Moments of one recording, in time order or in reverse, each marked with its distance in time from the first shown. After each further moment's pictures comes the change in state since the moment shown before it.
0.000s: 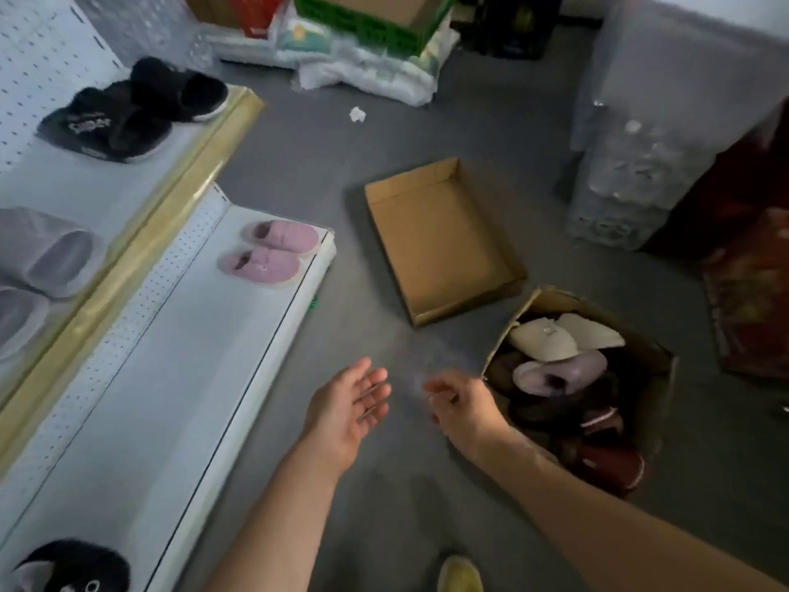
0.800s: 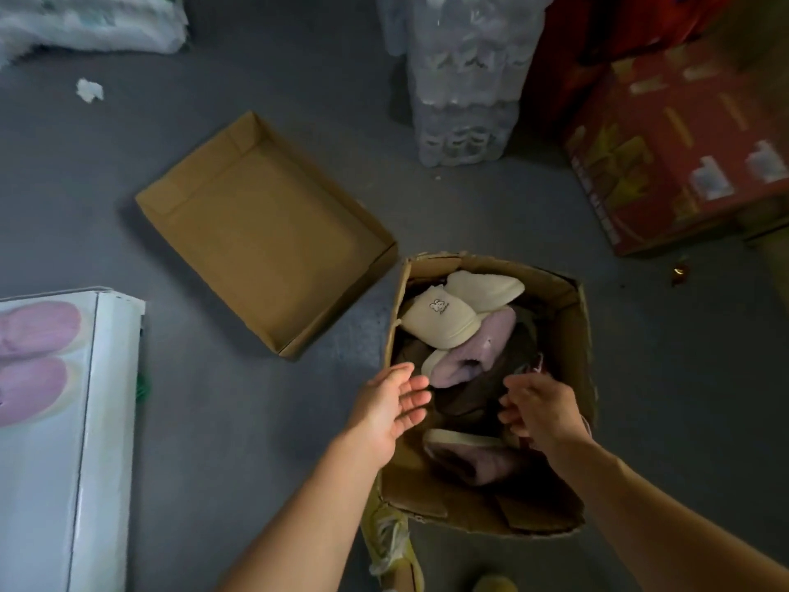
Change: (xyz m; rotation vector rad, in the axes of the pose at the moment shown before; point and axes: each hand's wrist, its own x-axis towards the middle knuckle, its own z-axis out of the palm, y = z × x) left_hand 0.231 -0.121 0.236 0.552 -0.257 -0.300; right_hand 0.108 0.220 -0.182 0.414 0.521 0.764
